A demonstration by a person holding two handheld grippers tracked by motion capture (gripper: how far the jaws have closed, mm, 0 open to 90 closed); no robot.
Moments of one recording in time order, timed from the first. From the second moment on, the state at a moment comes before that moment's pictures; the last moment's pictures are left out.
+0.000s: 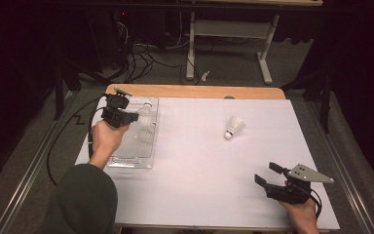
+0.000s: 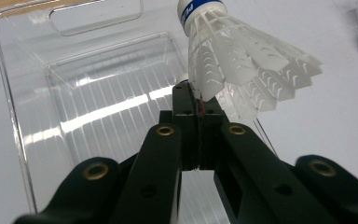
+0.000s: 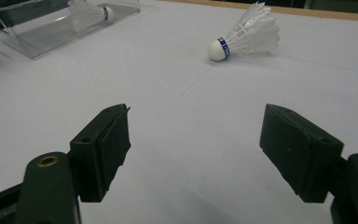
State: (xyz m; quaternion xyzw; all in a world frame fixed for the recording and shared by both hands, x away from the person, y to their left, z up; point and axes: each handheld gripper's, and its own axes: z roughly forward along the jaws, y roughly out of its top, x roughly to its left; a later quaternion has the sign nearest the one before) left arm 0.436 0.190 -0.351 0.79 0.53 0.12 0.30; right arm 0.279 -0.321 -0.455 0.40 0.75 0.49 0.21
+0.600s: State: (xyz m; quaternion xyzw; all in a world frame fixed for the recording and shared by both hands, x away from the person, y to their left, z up) left arm 0.450 0.198 -0.355 0.77 0.55 0.12 0.28; right arm 0.280 -0.321 -0.456 0.40 0.75 0.49 0.21
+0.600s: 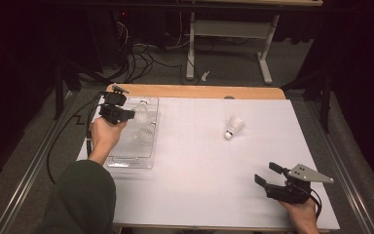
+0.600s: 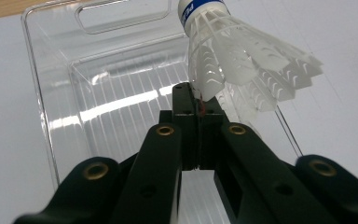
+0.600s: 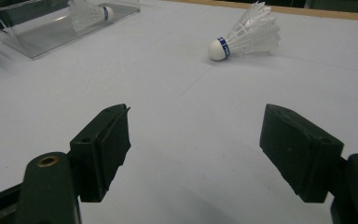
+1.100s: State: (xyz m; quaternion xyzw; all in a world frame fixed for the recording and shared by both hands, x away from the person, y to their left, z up) left arm 0.465 0.194 -0.366 0.77 0.56 0.13 0.26; right arm 0.280 -0.321 -0.456 0.40 0.75 0.49 0.21
